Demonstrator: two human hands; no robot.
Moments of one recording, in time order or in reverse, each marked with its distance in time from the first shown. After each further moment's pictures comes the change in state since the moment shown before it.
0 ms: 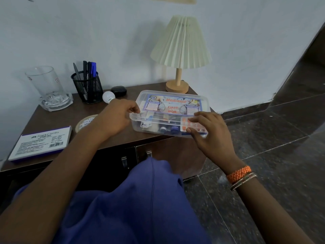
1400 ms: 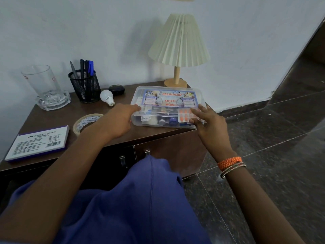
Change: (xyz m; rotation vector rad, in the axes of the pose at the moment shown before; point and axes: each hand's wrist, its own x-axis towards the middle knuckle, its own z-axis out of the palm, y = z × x) left_hand 0.002 0.003 0.012 0.136 -0.154 -0.021; right_hand 0.018 0.003 0.006 0.154 -0.050 0.246
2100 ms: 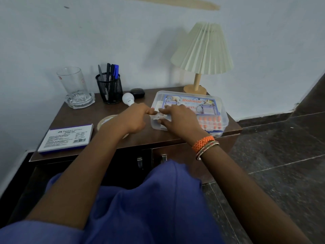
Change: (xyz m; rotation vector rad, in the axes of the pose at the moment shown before) left_hand 0.003 -0.017 -0.017 -0.075 -0.076 -0.086; right_hand 0.049 -0.103 0.061 -0.263 -0.380 -0.233
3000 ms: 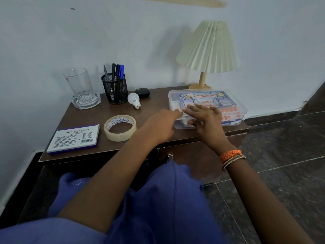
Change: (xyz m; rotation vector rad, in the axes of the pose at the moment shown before) left_hand 0.000 0.044 0.030 0.057 0.022 0.126; right_hand -0.020 0.067 0.020 0.126 0.290 -0.044
